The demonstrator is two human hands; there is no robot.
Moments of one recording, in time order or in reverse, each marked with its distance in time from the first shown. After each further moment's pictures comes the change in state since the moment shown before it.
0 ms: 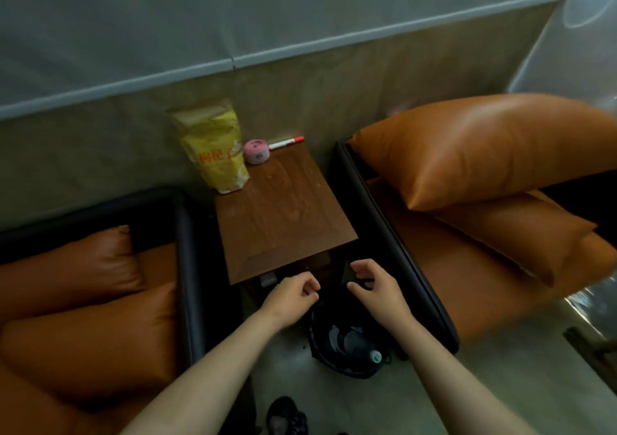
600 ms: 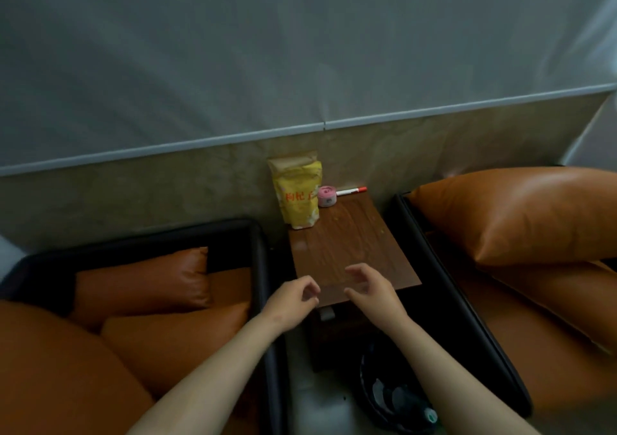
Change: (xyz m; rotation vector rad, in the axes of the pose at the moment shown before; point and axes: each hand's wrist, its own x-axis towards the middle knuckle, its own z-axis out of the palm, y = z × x) left_hand -0.095 -0.056 -0.134 0.030 0.277 0.020; right_hand -0.004 -0.158 0.078 -0.081 -0.069 -0.227
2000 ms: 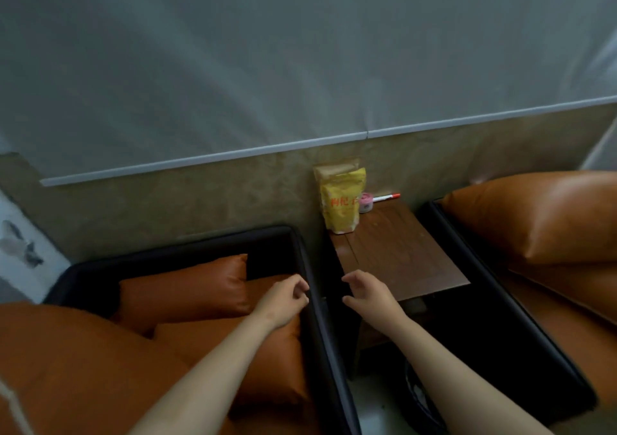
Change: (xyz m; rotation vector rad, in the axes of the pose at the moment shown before) left_hand -0.051 -0.127 -0.107 0.012 0.055 -0.001; right_hand -0.009 -0.102 0.115 -0.015 -0.133 -0.022
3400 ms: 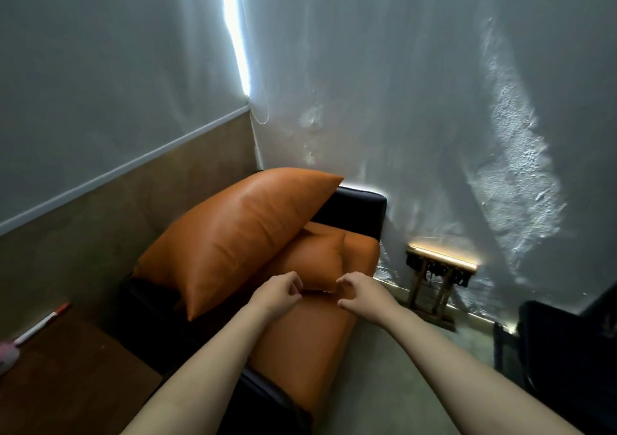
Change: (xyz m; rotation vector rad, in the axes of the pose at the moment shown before) left_hand 0.133 0.562 0.419 0.356 -0.563 0.677; right_hand -0.272 0.364 -0.451 -0.204 0.489 0.639
